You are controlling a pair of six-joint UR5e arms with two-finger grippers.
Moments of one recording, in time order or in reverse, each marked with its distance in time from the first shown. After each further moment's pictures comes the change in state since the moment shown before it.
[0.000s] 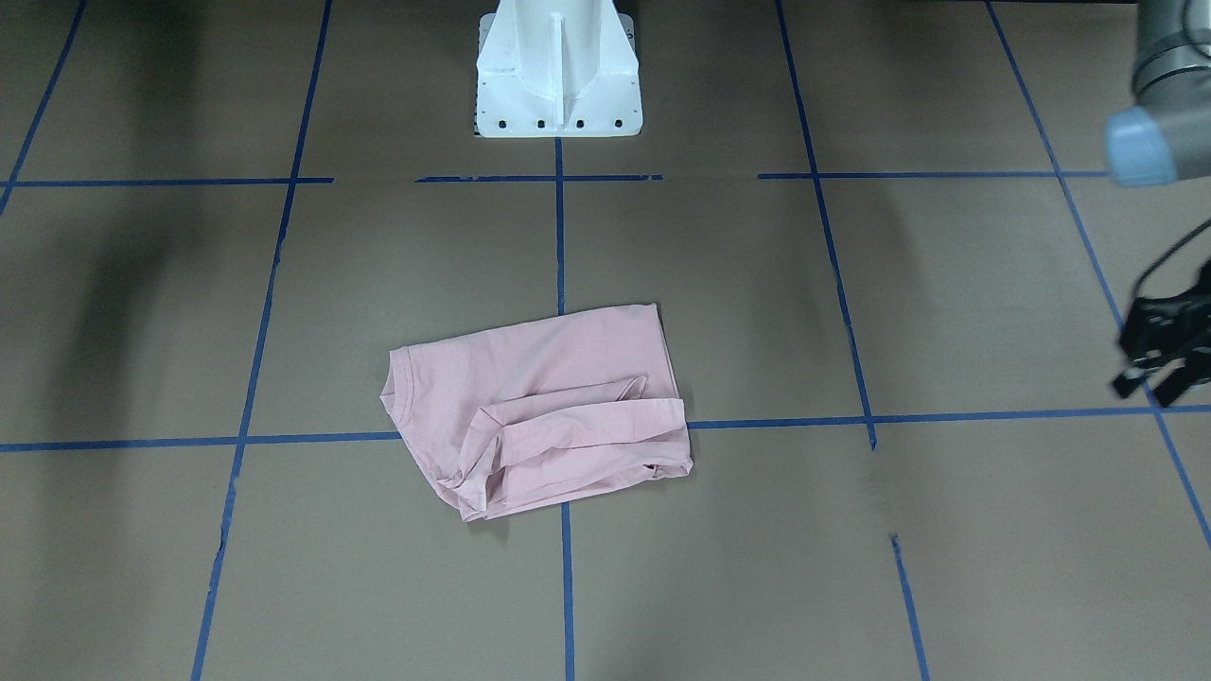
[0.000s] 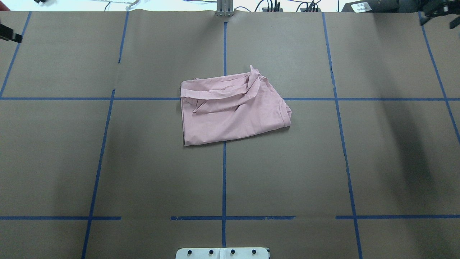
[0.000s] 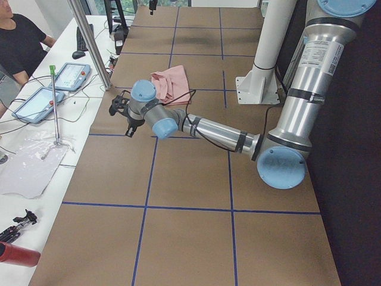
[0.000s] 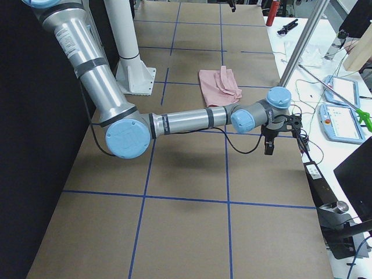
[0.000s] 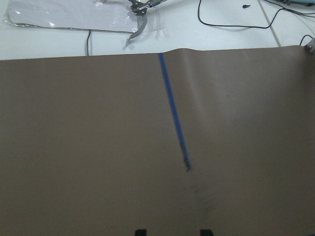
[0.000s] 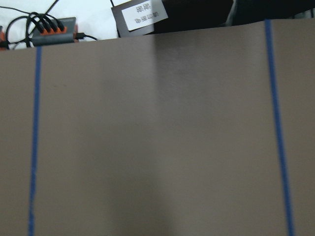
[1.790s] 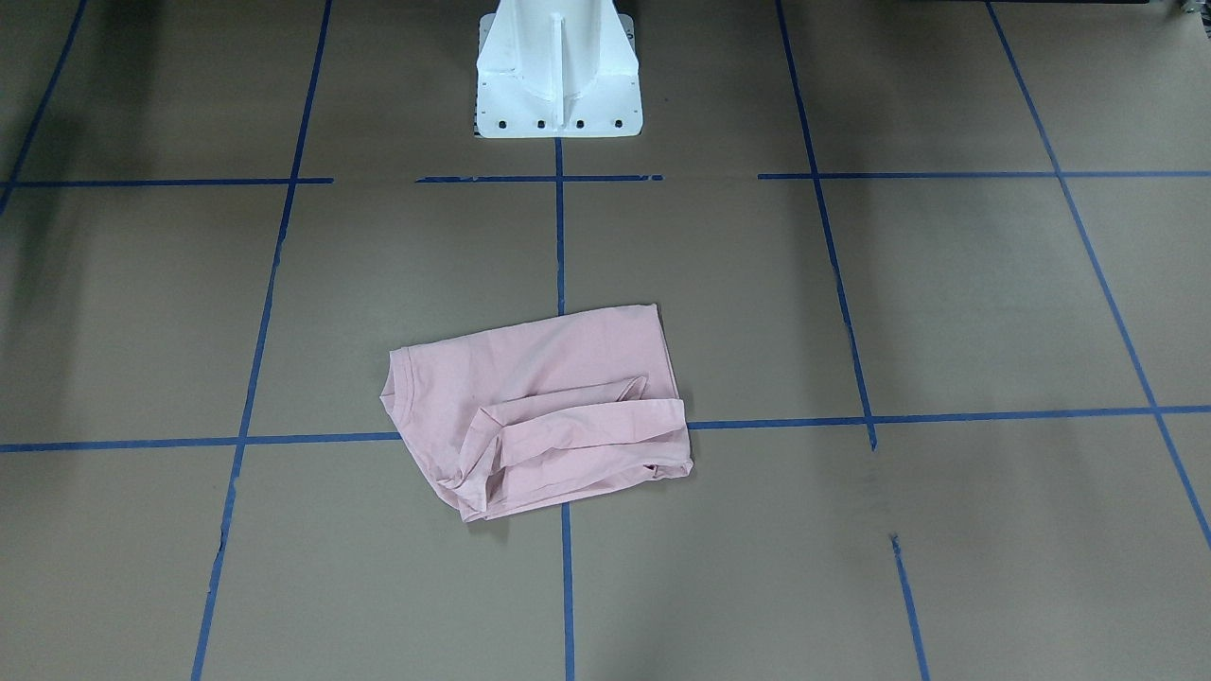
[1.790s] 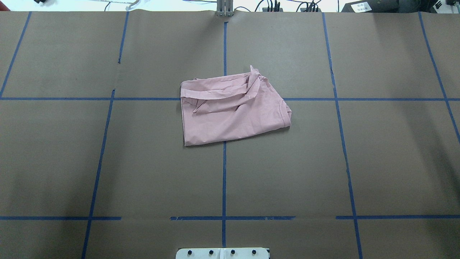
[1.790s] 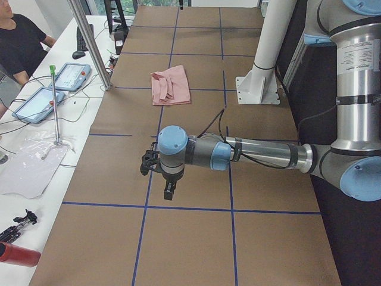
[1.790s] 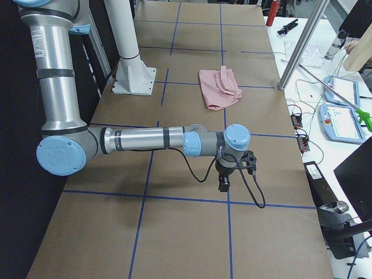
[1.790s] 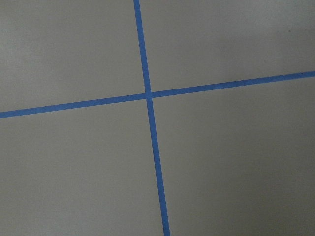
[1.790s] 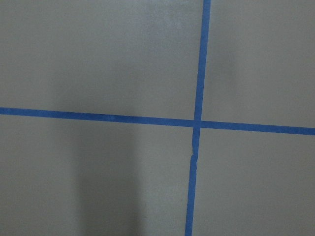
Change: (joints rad) left arm -0.174 0.328 -0.193 0.479 -0.097 0.427; right arm 0.043 -0.337 0.238 -0.218 0.042 -0.352
